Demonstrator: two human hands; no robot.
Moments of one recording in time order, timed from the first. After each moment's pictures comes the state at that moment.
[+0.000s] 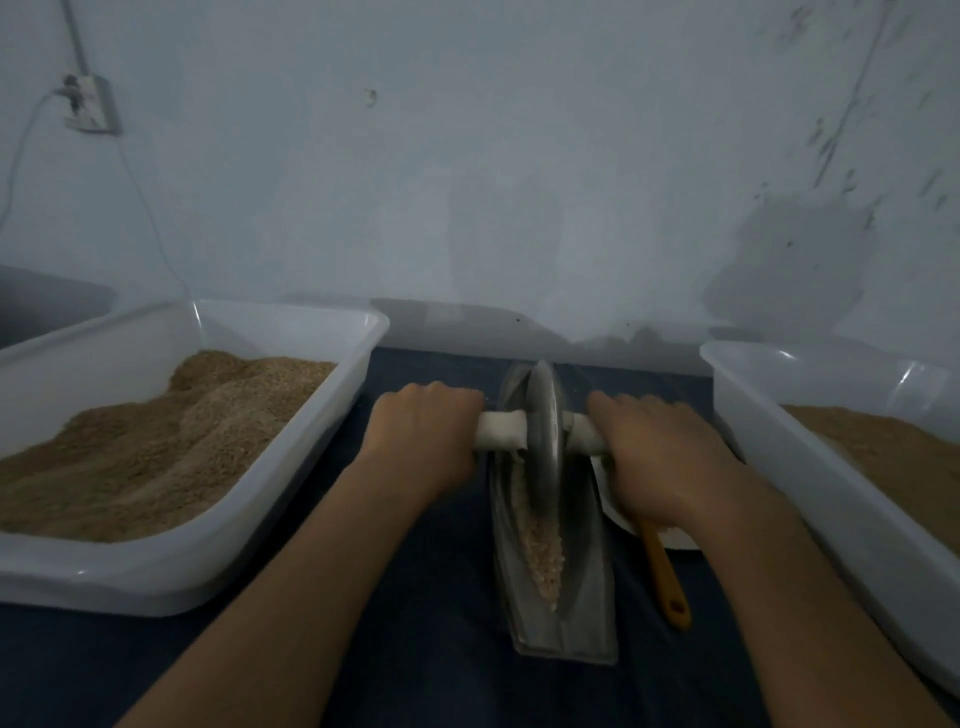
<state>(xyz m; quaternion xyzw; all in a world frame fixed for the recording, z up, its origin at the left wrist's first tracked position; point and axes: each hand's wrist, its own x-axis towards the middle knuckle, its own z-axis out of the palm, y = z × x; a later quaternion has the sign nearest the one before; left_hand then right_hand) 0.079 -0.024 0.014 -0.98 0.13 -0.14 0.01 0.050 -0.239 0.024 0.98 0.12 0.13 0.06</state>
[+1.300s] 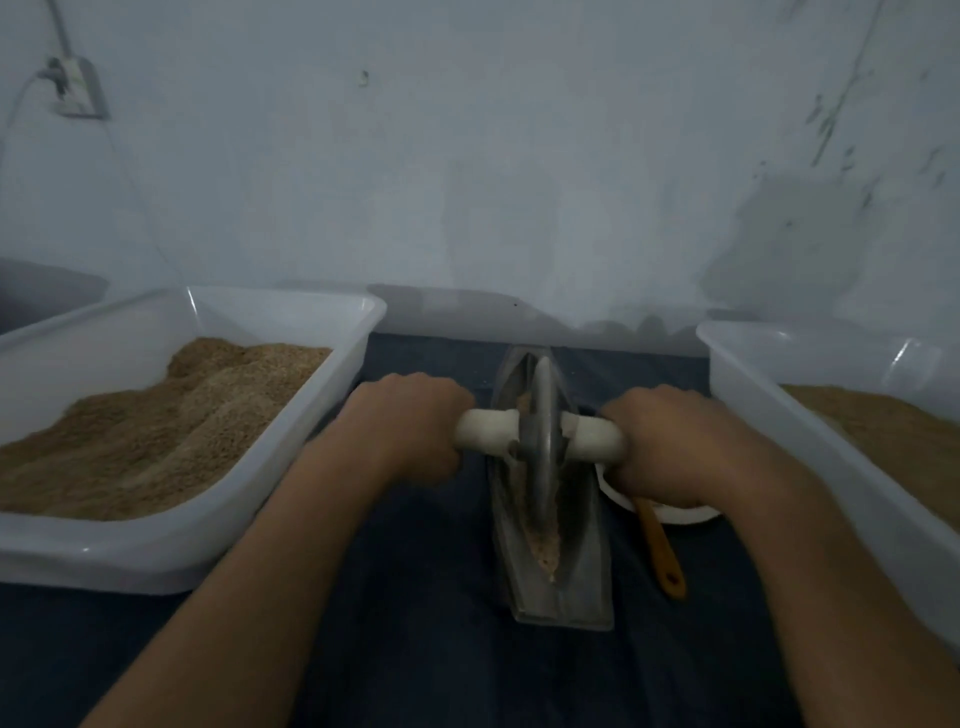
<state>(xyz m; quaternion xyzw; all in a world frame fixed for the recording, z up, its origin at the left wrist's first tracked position) 0.074 -0.008 0.024 -0.99 0.16 -0.03 0.00 0.051 -0.255 0.029 1.00 0.09 0.03 0.03</state>
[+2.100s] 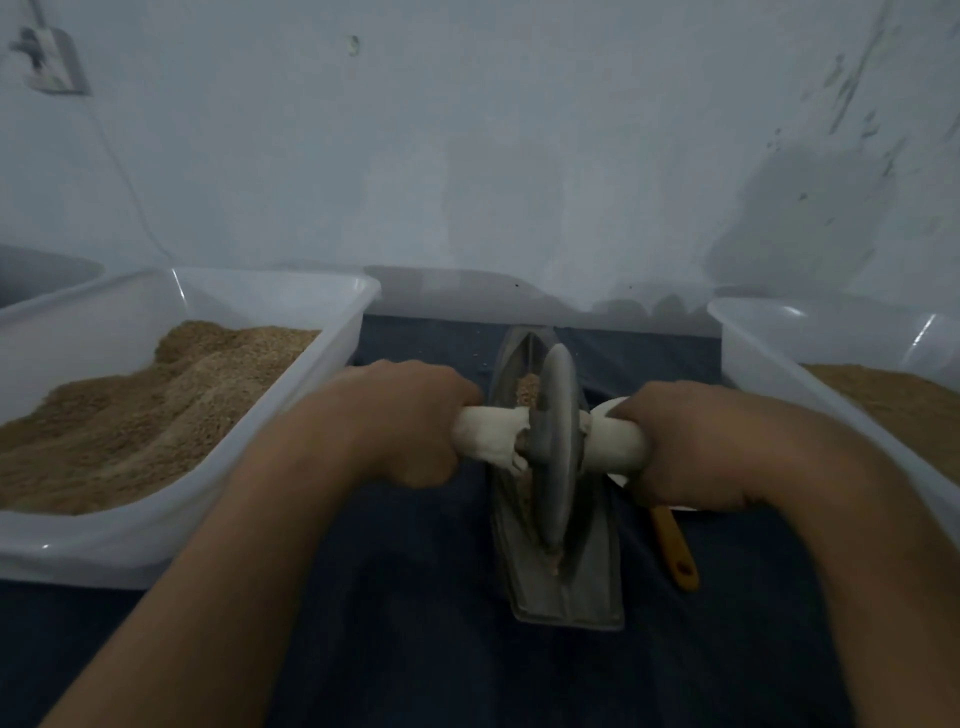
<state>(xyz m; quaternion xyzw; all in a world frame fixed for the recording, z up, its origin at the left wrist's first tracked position) 0.056 -0.004 0.037 -0.98 0.20 0.03 -0.01 0.033 -0.250 0.043 0.99 0.09 -0.08 -0.01</state>
